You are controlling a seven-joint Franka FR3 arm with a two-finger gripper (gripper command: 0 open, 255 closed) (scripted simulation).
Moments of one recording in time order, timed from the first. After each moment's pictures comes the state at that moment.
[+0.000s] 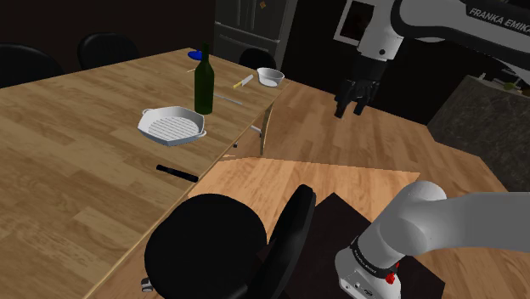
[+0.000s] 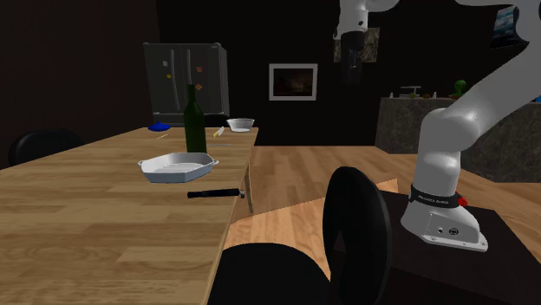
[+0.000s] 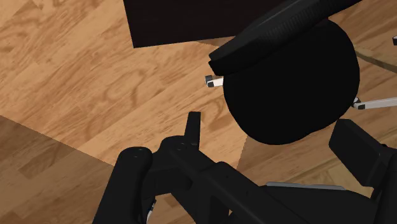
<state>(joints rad) 0.00 -0.78 -0.07 -2.27 -0.02 1.42 0.09</state>
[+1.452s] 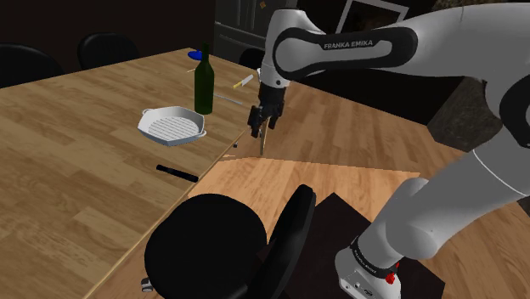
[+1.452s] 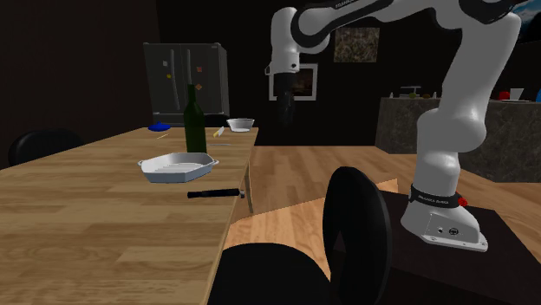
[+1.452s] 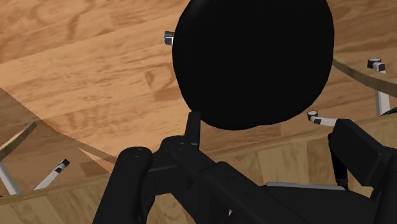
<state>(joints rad) 0.17 -0.23 0.07 -2.16 0.07 1.89 0.02</state>
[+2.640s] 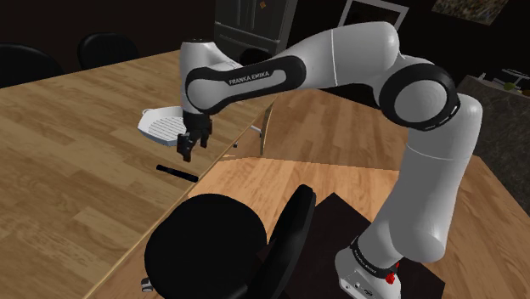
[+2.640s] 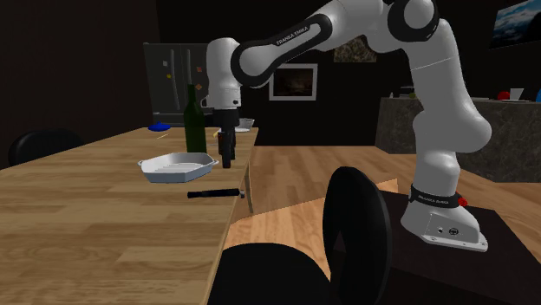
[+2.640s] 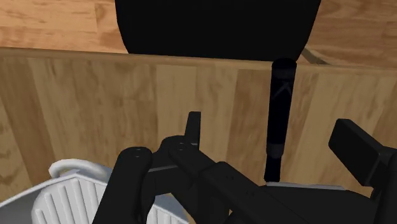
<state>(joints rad) 0.31 0.34 0.19 -1.72 -0.01 2.04 -0.01</state>
